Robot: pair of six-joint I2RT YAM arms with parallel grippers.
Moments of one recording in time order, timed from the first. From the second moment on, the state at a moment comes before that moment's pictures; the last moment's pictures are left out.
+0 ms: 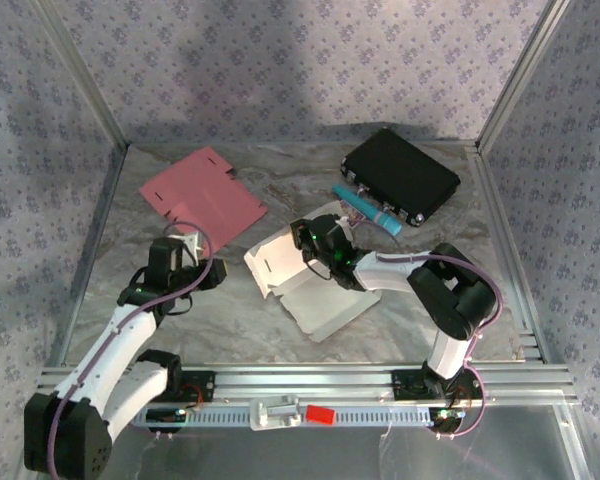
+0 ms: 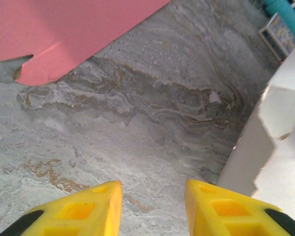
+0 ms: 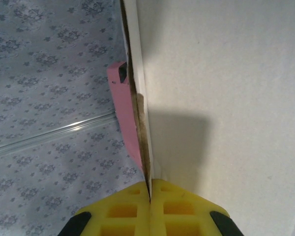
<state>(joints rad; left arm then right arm) -0.24 0.87 0.50 -0.40 0.25 -0.43 0.78 1.75 0.86 0.51 0.14 1.76</state>
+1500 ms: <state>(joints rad) -0.56 1.22 0.54 0.00 0.26 -0.27 0.77 1.69 0.76 0.65 0.11 1.72</state>
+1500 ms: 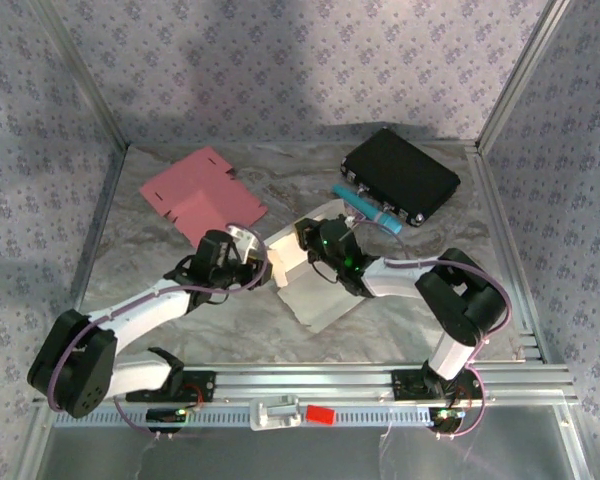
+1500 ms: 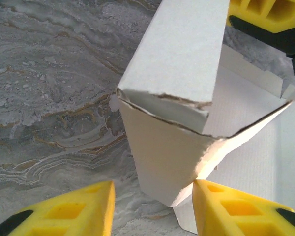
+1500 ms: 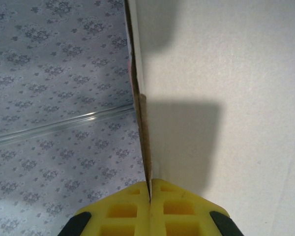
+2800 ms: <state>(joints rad) -0.79 1.33 0.51 0.17 -0.23 -0.32 0.80 1.74 0.60 1.05 0.16 1.63</state>
